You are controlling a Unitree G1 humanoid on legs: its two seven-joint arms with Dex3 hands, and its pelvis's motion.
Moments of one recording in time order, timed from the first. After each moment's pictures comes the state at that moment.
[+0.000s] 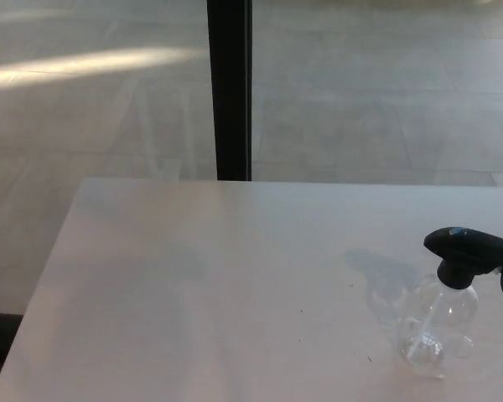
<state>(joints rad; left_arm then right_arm) 0.06 0.54 0.54 1.22 -0.17 -0.04 -0.22 0.28 -0.63 -0.50 0.74 0.09 -0.01 0.21</state>
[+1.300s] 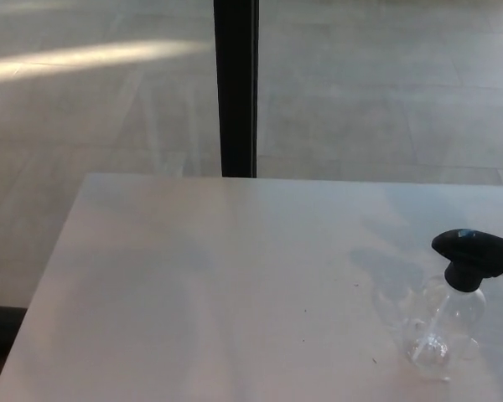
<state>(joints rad) 0.05 0.54 0.56 1.24 -0.22 -0.04 -0.27 -0.43 -0.99 -0.04 -0.12 0.16 0.29 0.49</state>
